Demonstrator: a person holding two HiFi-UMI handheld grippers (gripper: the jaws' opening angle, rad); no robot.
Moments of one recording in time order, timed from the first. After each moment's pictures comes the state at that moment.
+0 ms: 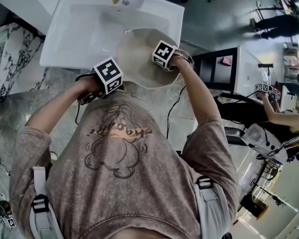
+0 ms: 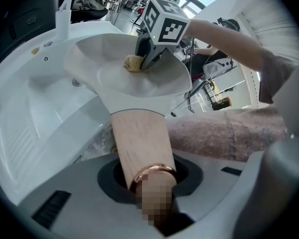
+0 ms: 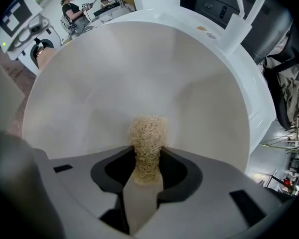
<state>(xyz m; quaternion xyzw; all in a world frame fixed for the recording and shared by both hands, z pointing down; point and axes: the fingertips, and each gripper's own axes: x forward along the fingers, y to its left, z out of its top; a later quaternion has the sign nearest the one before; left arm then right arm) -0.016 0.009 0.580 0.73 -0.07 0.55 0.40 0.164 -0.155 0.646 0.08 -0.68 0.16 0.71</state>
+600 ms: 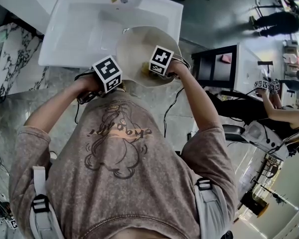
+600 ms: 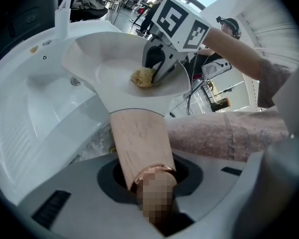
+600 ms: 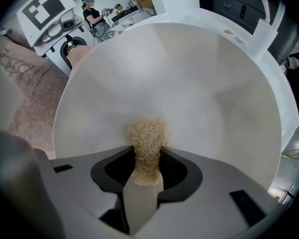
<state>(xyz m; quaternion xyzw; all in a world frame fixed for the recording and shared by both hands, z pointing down) -0.014 0.012 0.580 0.73 -0.07 0.54 0.40 0.134 -0.083 0.630 -0.03 -0.70 0.21 0.68</state>
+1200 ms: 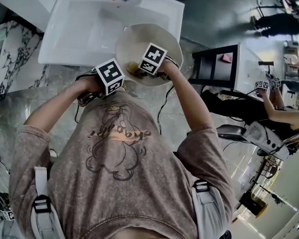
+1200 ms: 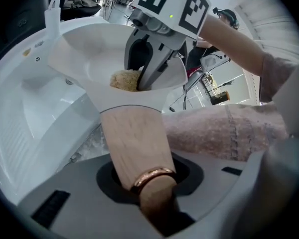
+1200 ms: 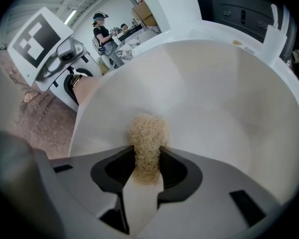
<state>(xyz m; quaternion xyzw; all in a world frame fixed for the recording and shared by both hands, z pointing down) -0.010 0.027 0.586 0.73 -0.05 0.57 0.39 0.068 -0.067 0.623 -0.04 -0.76 0.25 0.60</state>
